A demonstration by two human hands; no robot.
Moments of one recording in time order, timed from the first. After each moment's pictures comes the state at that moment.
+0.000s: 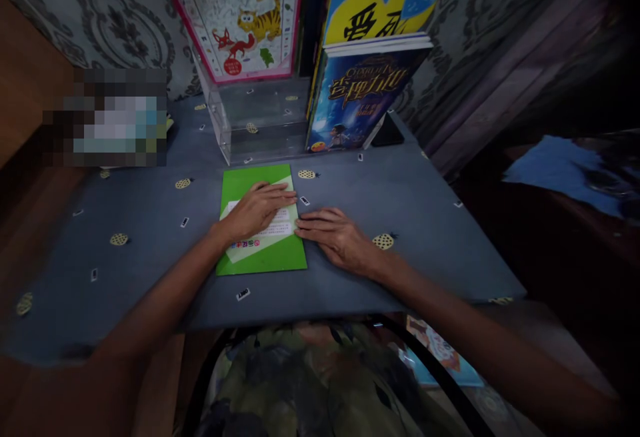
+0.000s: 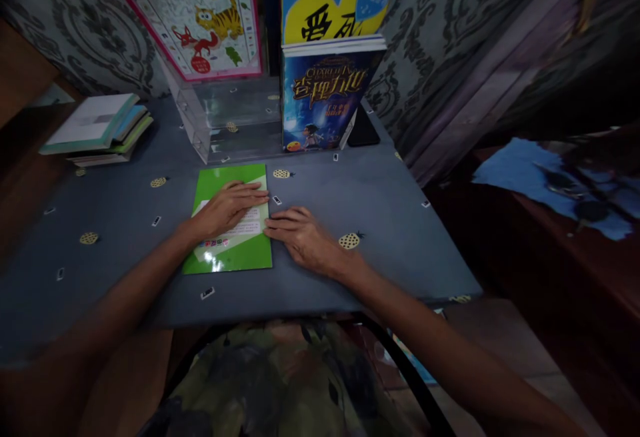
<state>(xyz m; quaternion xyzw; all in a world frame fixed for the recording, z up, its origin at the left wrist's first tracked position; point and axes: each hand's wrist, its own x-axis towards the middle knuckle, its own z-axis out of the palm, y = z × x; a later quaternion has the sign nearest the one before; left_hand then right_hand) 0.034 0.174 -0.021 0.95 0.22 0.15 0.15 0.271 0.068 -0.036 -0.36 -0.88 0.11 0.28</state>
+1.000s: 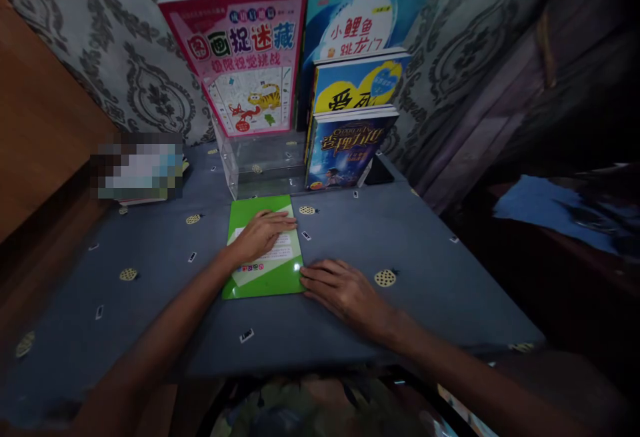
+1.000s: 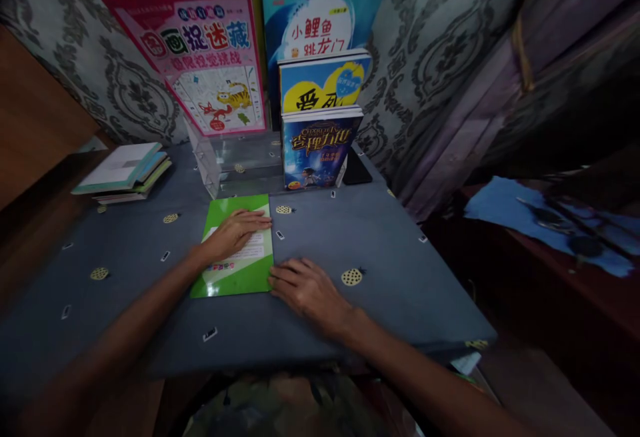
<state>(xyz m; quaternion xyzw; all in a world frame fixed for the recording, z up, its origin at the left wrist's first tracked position) 0.038 0.196 -0.023 0.95 0.21 0.17 0.14 0.257 0.038 -0.028 -0.37 -0.88 -0.03 0.29</state>
